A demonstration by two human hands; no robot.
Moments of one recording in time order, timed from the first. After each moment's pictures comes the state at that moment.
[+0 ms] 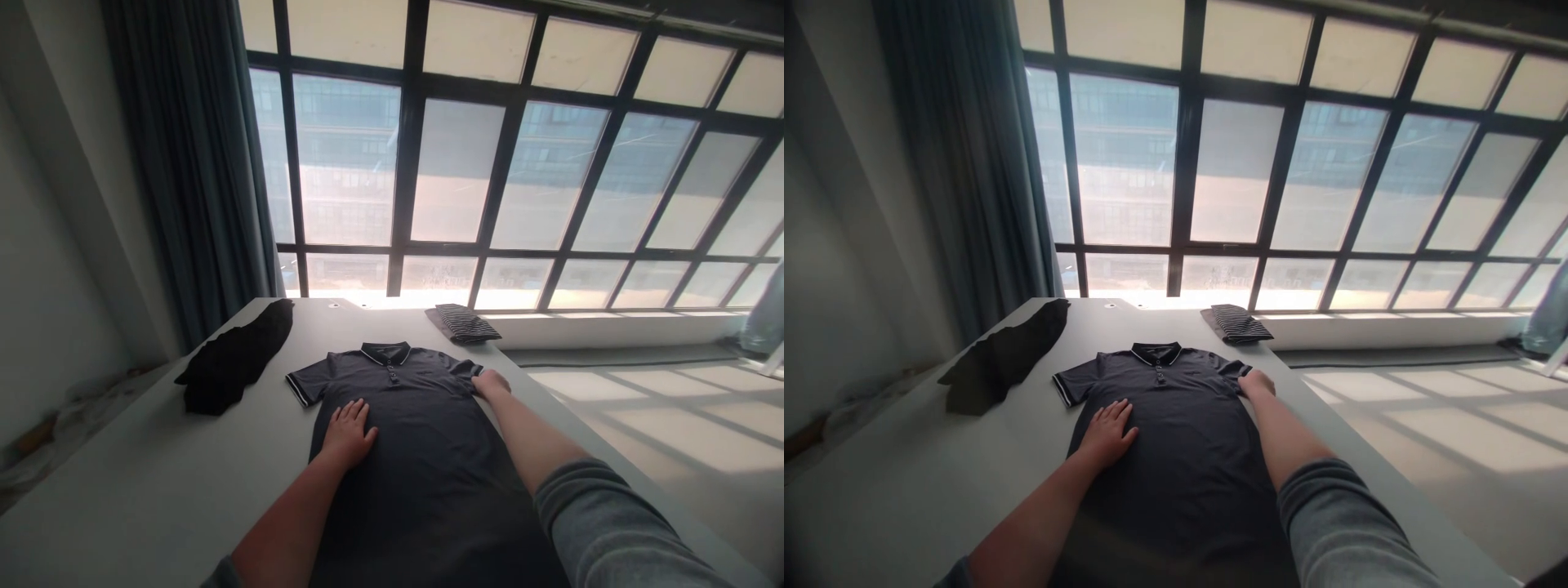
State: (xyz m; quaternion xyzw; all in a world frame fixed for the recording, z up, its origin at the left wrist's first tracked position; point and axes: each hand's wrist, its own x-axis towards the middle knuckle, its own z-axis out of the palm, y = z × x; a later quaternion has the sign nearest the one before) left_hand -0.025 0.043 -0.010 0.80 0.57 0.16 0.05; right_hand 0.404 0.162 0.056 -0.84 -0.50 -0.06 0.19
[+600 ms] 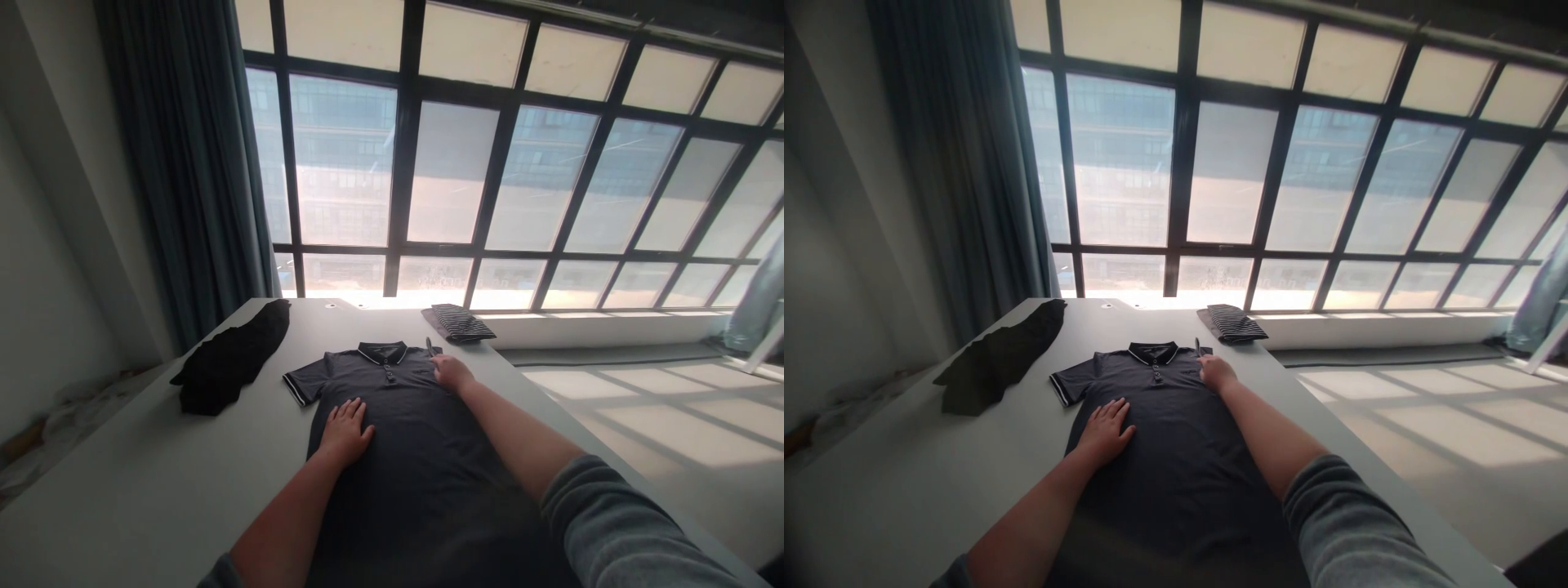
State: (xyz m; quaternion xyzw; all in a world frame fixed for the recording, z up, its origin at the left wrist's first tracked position) left_hand -0.024 0.042 -0.009 0.81 0.57 0.16 0.05; right_hand 0.312 0.153 0.080 -0.68 -0.73 -0.05 0.12
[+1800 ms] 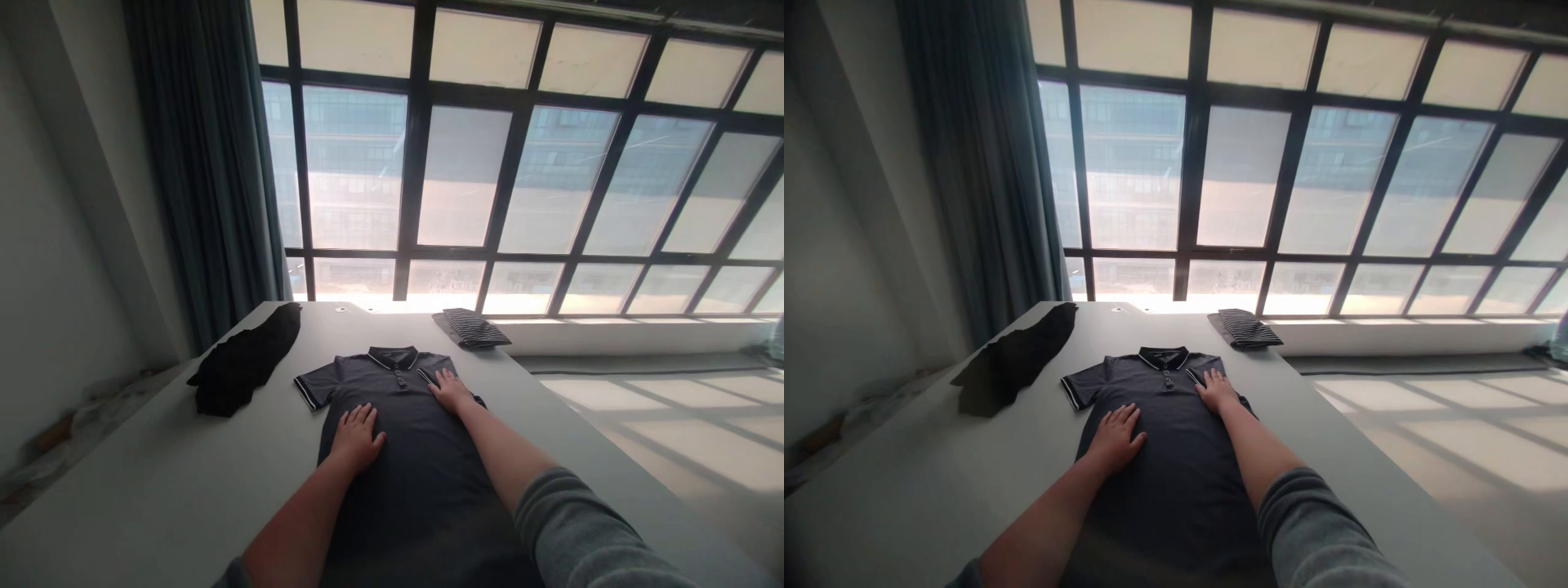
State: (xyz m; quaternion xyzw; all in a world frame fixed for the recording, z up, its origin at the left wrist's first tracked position) left_hand -0.025 0.044 -0.013 0.80 0.57 0.17 0.06; right_hand 0.293 0.180 0.022 -0.73 -0.68 0.00 0.03
